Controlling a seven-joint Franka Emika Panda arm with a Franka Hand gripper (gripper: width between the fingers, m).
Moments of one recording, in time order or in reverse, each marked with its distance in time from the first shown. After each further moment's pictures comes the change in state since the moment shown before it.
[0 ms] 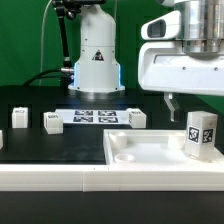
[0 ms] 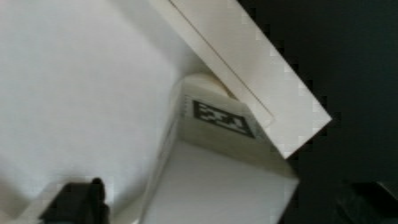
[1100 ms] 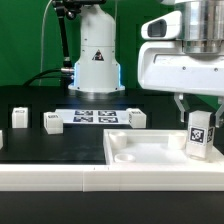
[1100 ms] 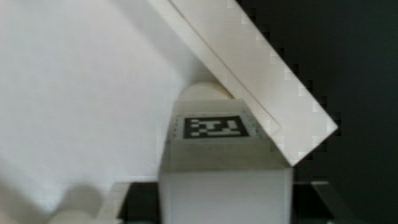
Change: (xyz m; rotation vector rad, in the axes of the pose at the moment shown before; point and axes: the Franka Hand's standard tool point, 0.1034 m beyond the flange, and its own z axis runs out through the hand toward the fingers) arm -0.001 0.005 0.001 -0.025 -0.009 0.298
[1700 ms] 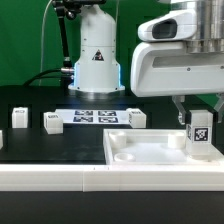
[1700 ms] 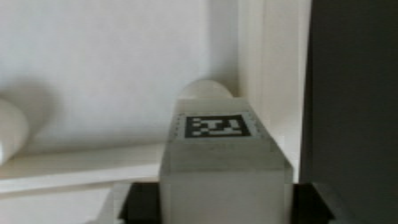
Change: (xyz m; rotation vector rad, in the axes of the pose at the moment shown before) arm 0.000 0.003 -0.001 0.021 -0.034 -0.716
